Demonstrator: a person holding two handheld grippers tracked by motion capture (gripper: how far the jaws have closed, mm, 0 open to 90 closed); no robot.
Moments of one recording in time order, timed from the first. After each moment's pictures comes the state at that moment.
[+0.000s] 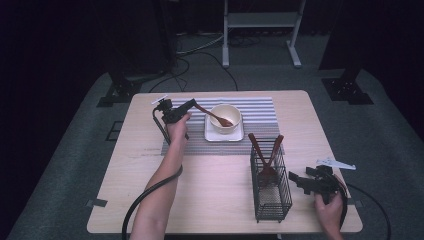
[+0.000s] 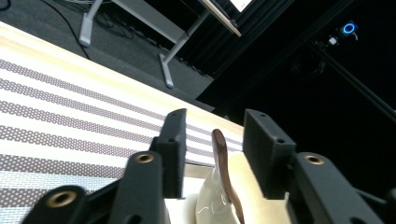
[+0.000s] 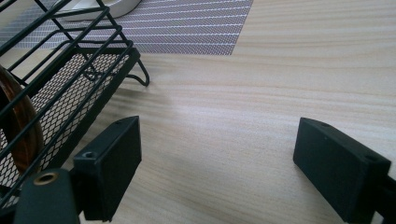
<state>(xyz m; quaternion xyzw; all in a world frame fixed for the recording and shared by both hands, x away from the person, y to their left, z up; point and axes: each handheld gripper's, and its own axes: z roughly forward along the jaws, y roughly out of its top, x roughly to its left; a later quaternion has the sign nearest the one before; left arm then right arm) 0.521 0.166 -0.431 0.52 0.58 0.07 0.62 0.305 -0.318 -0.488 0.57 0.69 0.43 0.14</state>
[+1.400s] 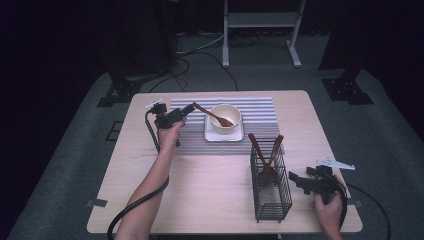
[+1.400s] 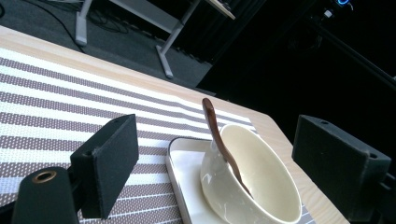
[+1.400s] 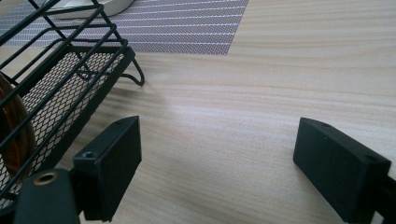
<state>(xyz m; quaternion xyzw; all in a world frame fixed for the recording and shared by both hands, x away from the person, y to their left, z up) 0.494 0.185 -0.423 0.56 0.55 0.08 0.61 0.305 -0.316 -0.488 0.57 0.69 0.43 0.15</state>
